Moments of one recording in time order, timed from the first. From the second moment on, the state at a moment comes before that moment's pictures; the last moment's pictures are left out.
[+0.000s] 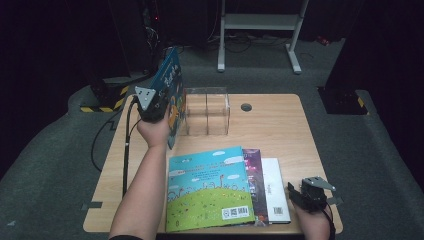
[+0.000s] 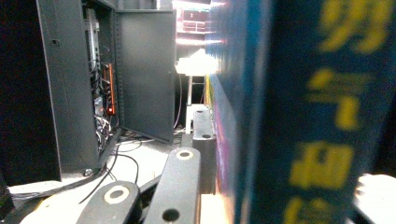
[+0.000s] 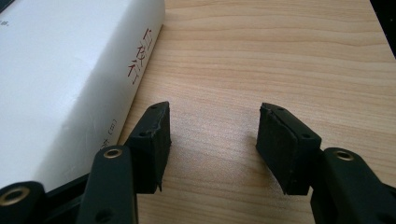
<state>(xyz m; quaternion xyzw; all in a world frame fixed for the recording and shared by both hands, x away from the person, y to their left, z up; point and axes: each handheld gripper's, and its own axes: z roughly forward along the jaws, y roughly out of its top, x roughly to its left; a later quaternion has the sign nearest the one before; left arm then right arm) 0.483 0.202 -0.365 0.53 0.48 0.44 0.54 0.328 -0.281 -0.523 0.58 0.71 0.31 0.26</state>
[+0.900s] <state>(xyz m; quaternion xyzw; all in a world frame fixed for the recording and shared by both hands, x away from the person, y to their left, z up) 0.483 0.208 -0.391 0.51 0.49 0.44 0.55 0.326 -0.281 -0.523 0.58 0.71 0.31 0.26</state>
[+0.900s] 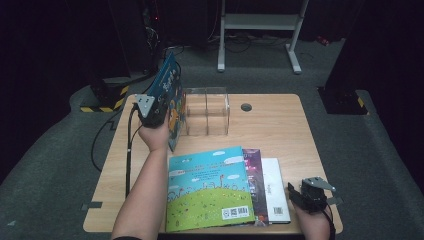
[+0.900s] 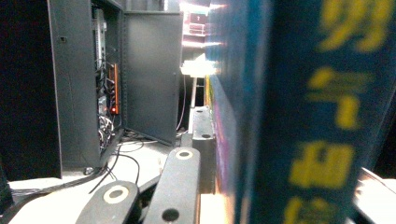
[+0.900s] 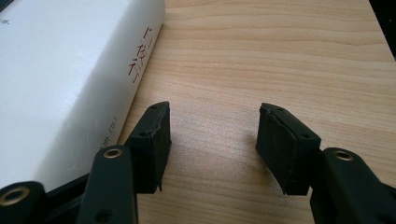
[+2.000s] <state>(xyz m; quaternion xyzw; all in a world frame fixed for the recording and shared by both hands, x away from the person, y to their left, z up) 0.478 0.237 -0.387 0.53 0.51 0.44 0.52 0.326 -0.281 -0.523 0.57 0.71 0.31 0.26</state>
